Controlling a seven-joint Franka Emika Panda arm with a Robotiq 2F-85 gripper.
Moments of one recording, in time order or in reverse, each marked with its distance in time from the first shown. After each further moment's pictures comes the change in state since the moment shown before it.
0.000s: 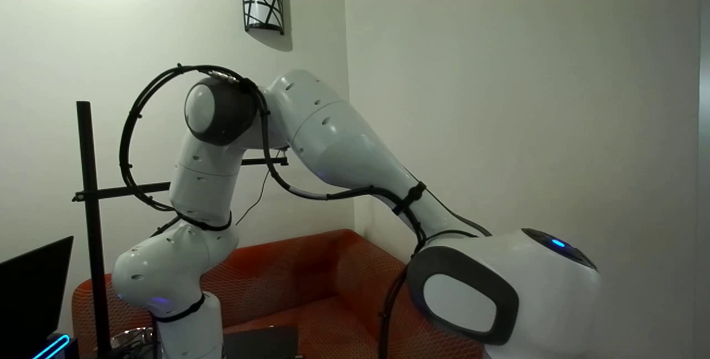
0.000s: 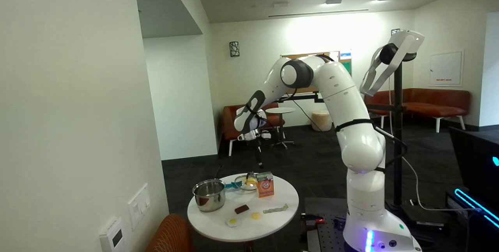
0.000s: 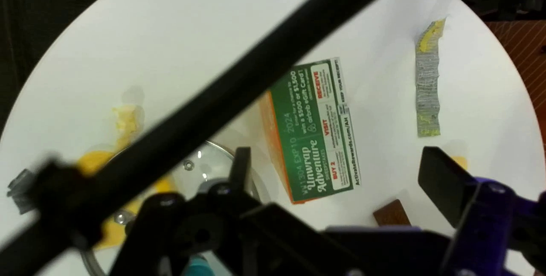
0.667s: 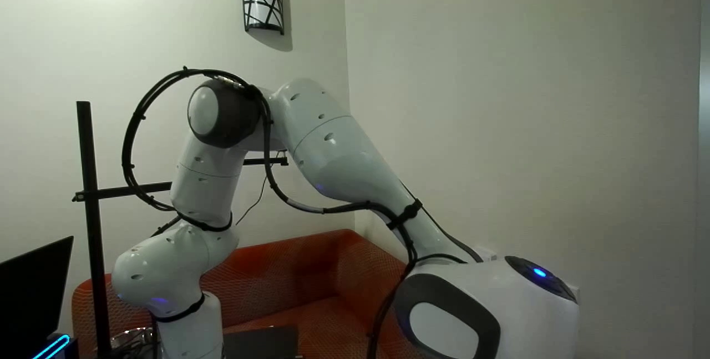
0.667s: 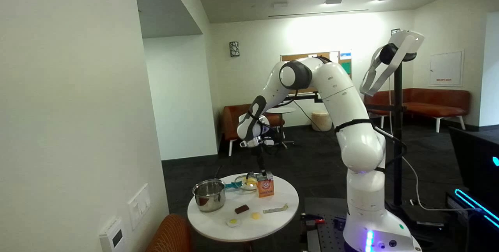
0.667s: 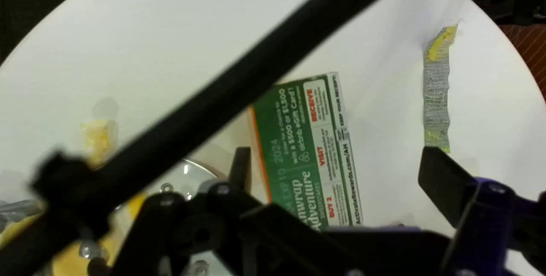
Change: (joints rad) arm -0.003 0.021 0.006 -0.075 0.000 0.093 0.000
